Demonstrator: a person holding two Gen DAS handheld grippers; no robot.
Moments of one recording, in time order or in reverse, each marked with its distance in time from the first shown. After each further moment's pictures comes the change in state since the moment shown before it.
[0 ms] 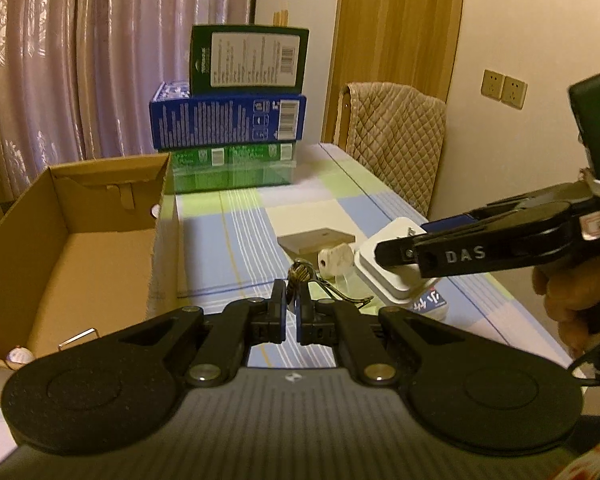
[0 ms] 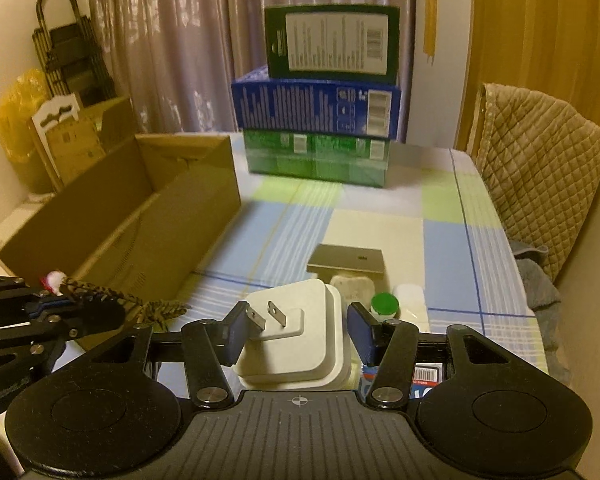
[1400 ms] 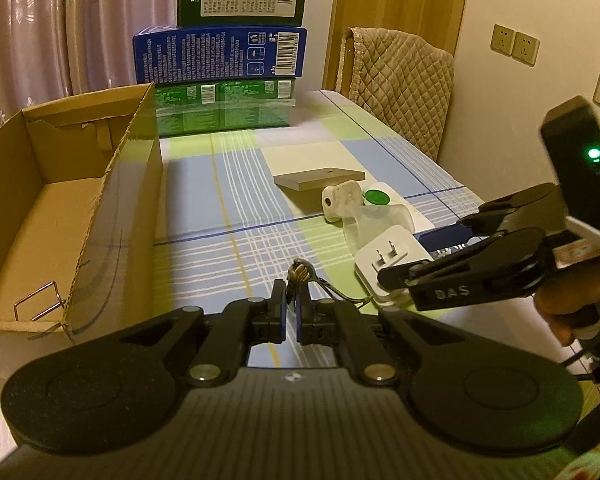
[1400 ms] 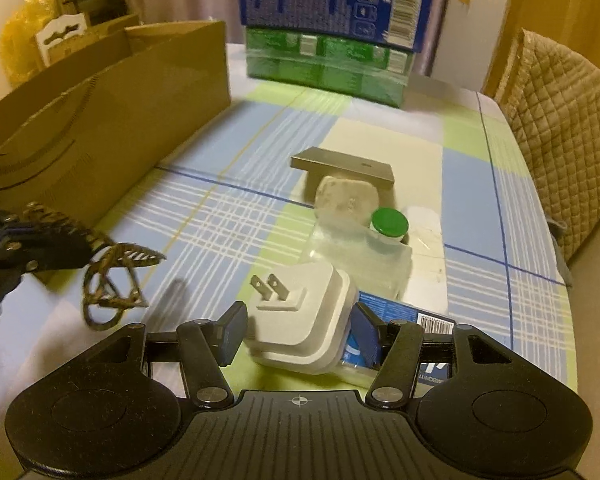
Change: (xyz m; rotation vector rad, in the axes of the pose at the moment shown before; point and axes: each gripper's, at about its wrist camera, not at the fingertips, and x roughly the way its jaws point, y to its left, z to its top) left arm 0.060 0.003 -0.033 -0.001 0.121 -0.008; right arm 0.098 -0.032 -0.058 -0.112 0.185 -0.022
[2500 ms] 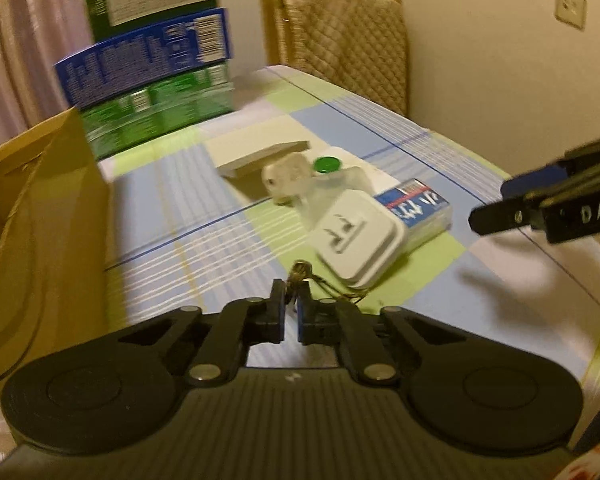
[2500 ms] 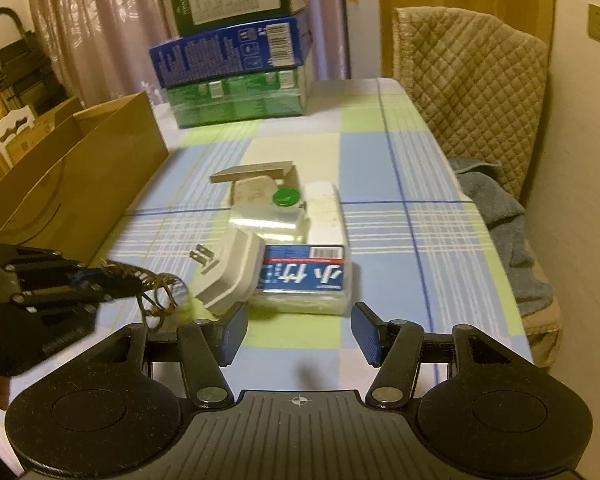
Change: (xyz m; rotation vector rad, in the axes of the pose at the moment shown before) left arm 0.032 -0.045 -0.004 0.209 0.057 -0.014; right arm -0.092 -0.046 -0.050 0.255 -0.097 -0.014
